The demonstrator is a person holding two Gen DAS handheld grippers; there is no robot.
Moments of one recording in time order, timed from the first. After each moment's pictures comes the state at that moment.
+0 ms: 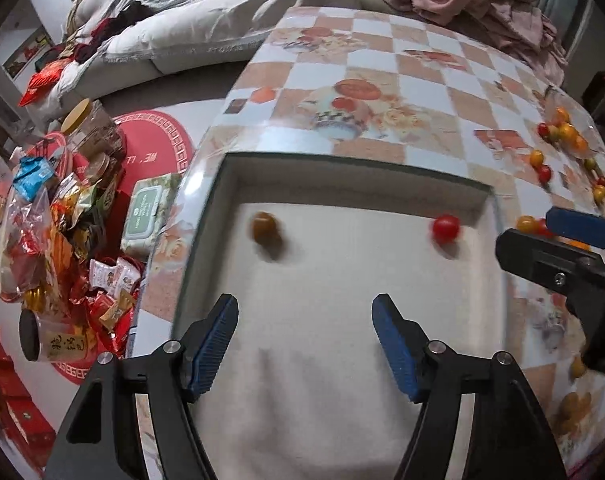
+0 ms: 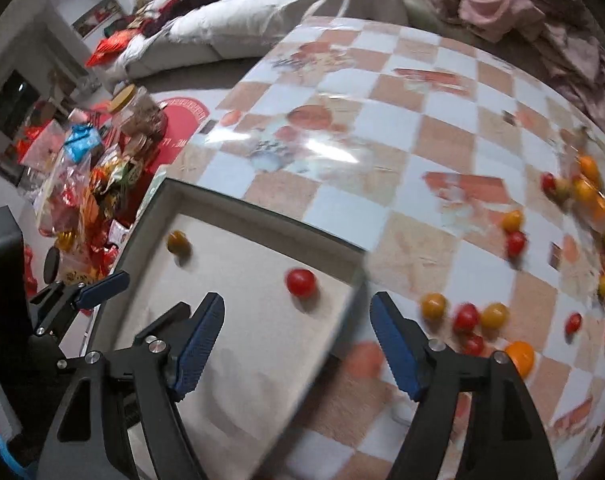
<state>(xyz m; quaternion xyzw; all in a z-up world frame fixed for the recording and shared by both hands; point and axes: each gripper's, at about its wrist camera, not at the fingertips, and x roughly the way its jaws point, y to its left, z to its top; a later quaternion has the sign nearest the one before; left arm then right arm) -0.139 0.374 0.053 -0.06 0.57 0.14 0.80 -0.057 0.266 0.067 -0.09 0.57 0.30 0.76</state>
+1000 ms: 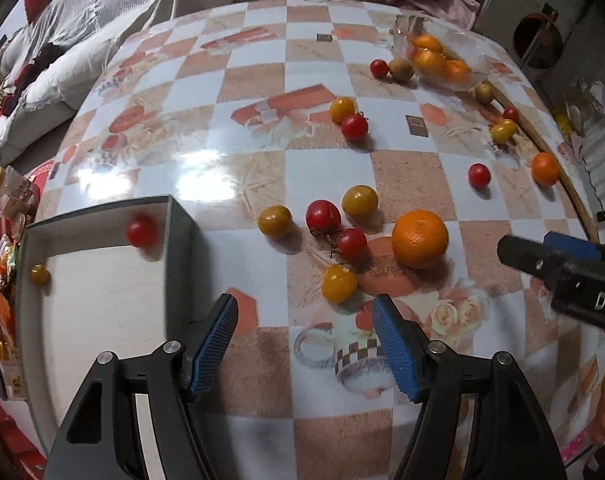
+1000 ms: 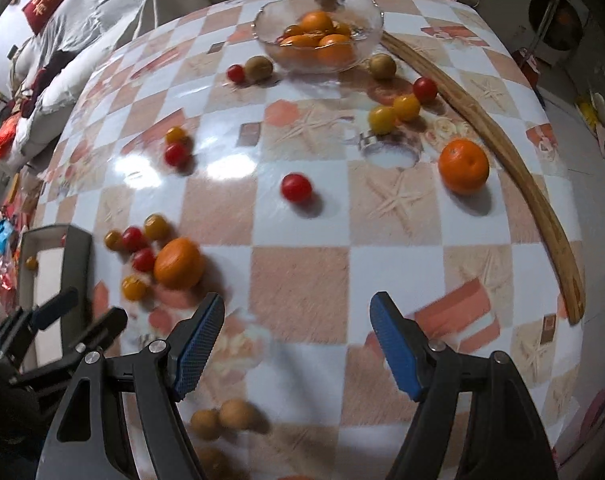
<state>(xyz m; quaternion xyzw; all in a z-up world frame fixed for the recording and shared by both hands) -0.072 0.190 0.033 -0.03 0.59 0.03 0.80 -0.016 0.031 0.040 0.00 0.62 0.10 0.78</state>
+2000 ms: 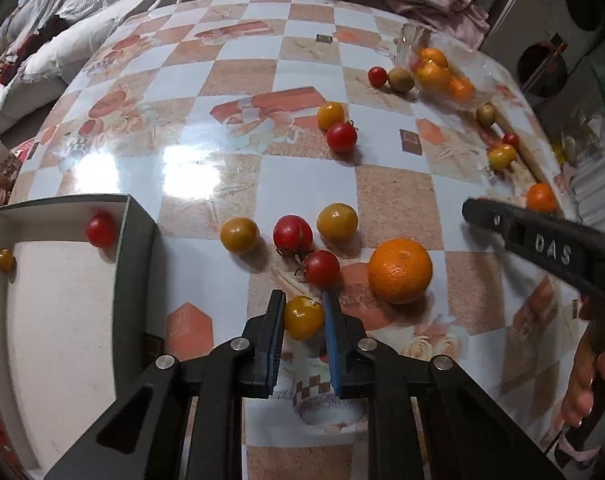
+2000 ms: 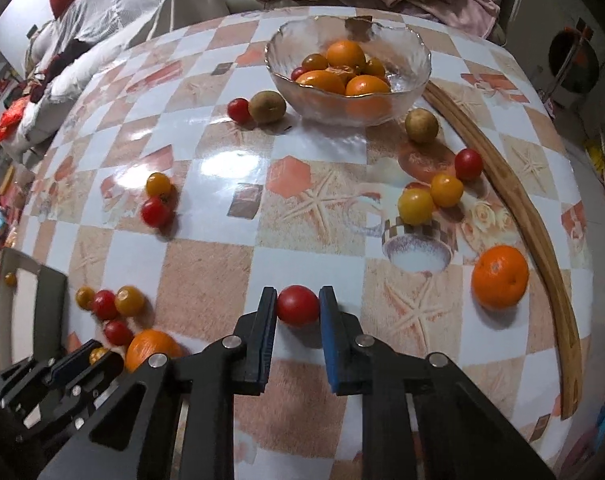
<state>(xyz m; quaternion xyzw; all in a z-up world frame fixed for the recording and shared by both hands) -0.061 0.185 0.028 -0.09 0.58 0.03 0.81 0.033 0.050 0.024 -0.04 0.58 0.13 0.80</state>
